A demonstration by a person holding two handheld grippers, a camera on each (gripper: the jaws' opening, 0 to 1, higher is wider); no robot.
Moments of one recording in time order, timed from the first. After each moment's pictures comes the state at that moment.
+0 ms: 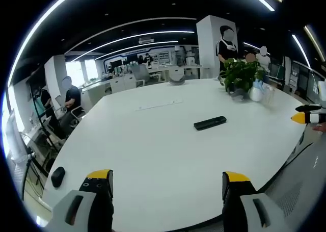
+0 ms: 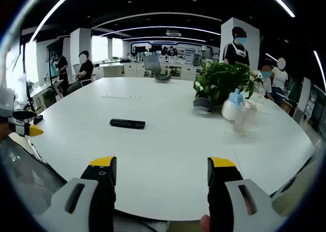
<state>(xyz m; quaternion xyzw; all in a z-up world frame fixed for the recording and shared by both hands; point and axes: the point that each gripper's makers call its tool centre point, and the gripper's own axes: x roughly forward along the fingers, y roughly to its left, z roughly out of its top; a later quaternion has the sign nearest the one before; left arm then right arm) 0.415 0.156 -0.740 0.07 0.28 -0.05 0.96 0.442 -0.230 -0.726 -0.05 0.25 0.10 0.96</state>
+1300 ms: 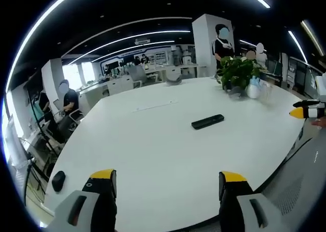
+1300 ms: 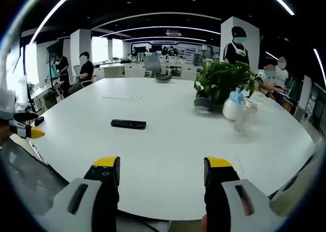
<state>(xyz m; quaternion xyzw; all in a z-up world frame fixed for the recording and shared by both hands) 0.415 0.150 -0.741 0.09 0.28 -0.07 0.95 0.441 -0.231 -0.726 -0.04 0.25 0.10 0.96</state>
